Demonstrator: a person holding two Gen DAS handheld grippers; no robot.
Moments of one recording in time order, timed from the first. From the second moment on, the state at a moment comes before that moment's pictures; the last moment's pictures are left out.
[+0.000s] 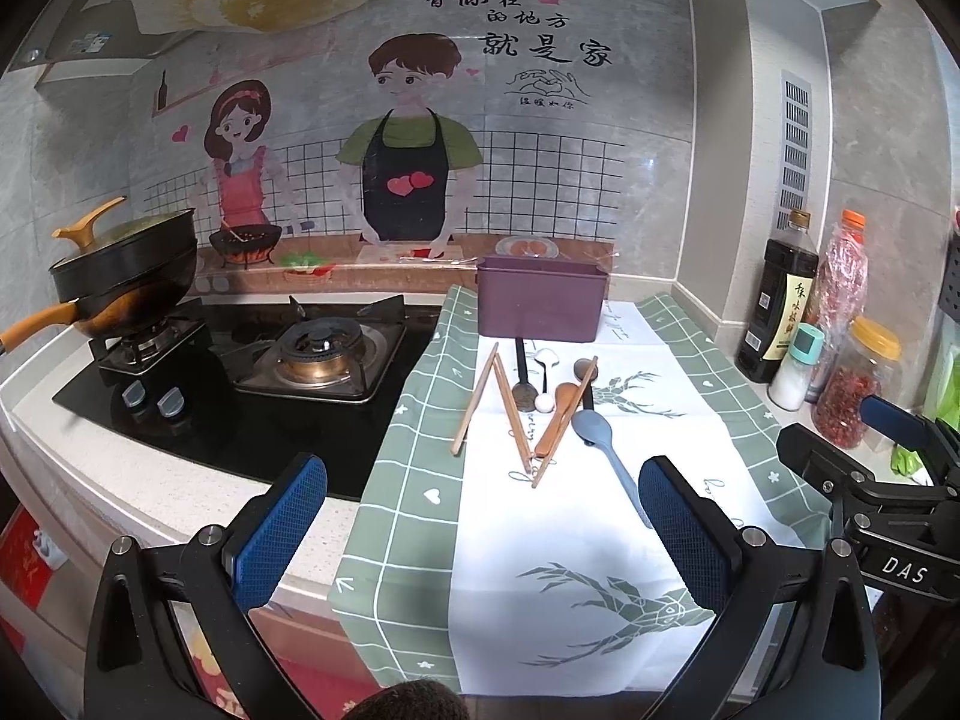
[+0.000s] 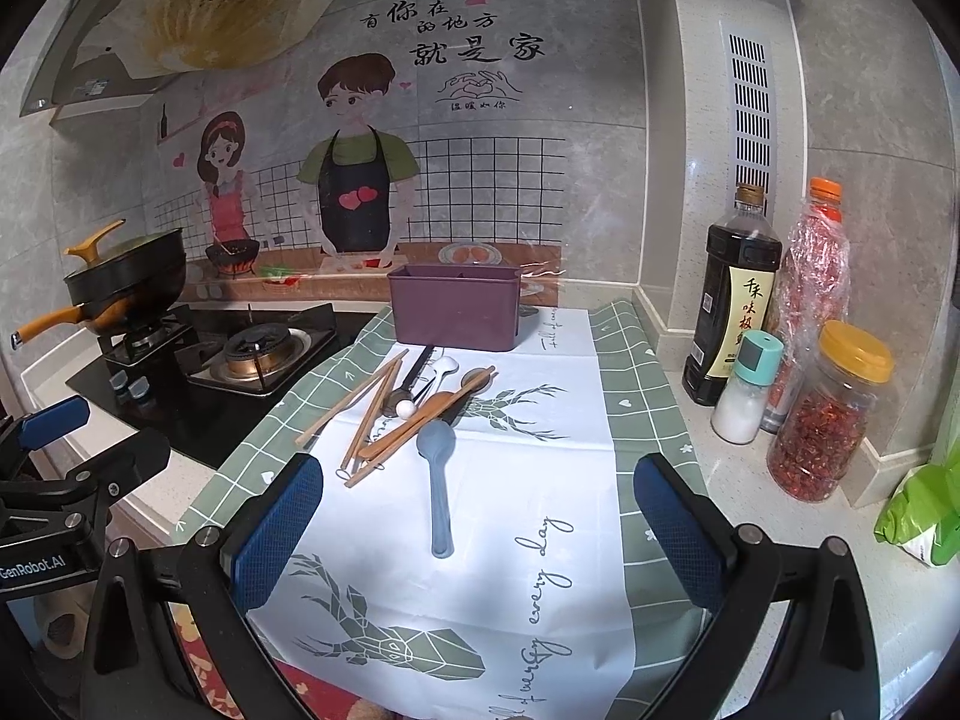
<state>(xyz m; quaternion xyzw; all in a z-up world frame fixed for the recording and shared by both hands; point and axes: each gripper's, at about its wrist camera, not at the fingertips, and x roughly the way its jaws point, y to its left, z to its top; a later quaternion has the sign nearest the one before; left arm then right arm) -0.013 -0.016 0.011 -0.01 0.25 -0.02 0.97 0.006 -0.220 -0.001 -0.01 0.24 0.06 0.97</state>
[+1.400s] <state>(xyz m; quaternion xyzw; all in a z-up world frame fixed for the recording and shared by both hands) 0.026 -0.017 0.010 -0.01 0.26 -0.03 0.96 0.039 -0.224 -0.004 -0.01 0.25 0.04 0.97</state>
